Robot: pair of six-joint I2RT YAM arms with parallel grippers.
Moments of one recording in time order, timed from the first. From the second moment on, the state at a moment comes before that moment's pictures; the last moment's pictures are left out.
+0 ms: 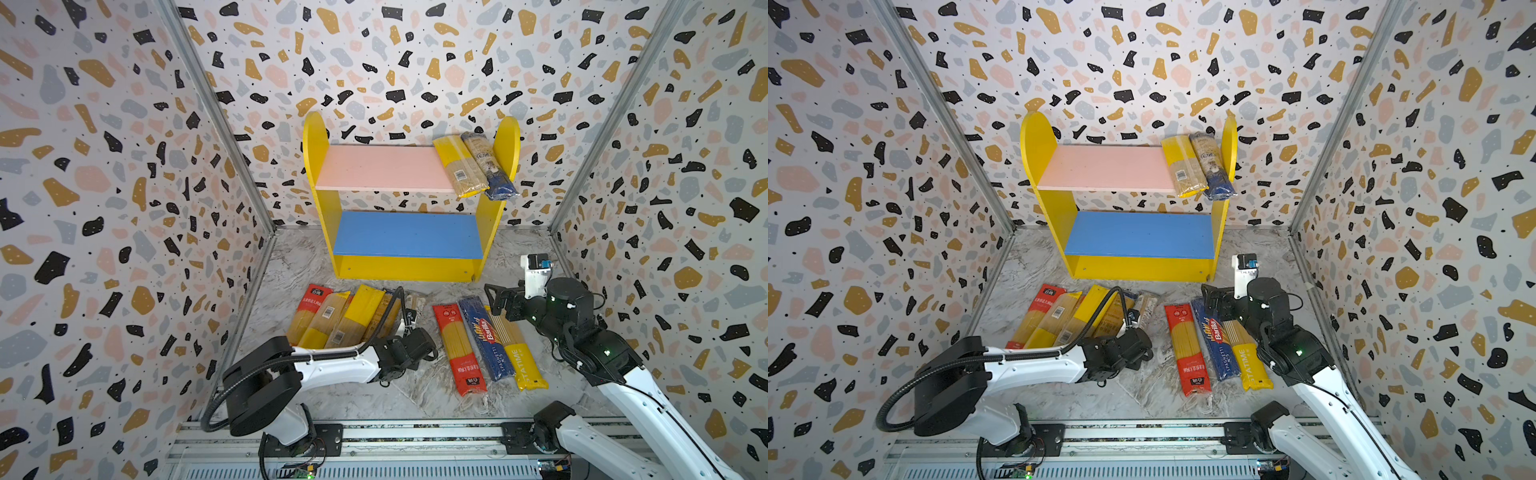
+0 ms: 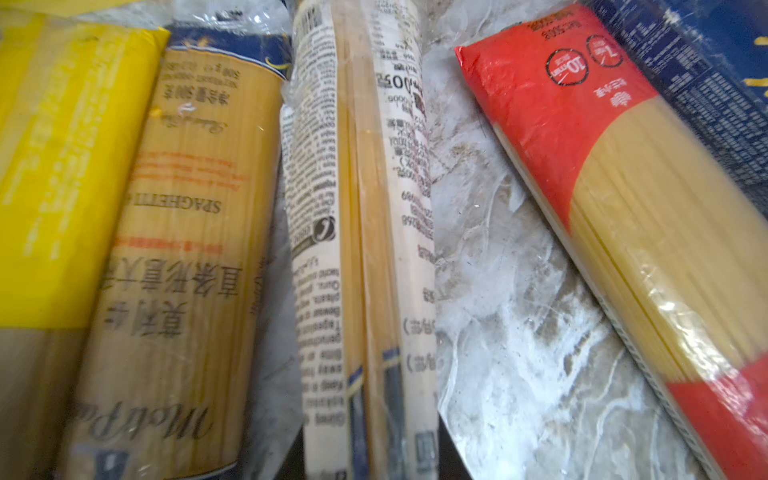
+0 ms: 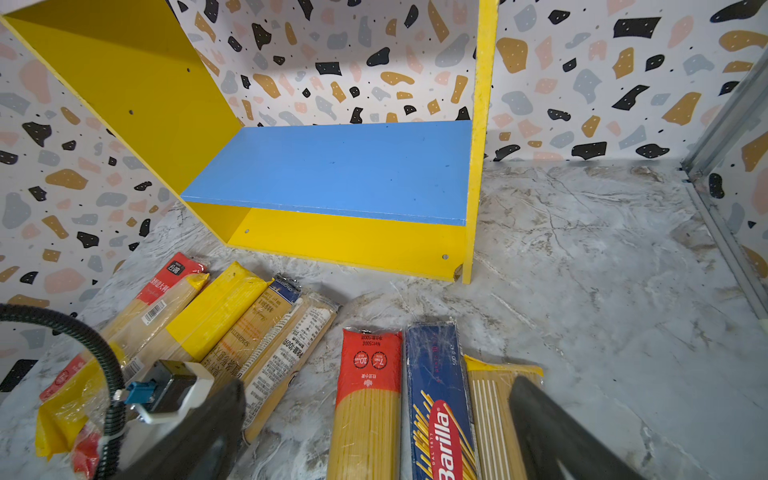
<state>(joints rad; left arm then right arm) -1.08 1.48 0.80 -0.36 -0.45 -0.66 0.51 0.78 0.97 -0.57 0.10 0.28</state>
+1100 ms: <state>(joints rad) -1.08 0.95 1.34 -0.88 -0.65 -0.45 0.51 0.86 1.14 -0.57 0.07 0.25</state>
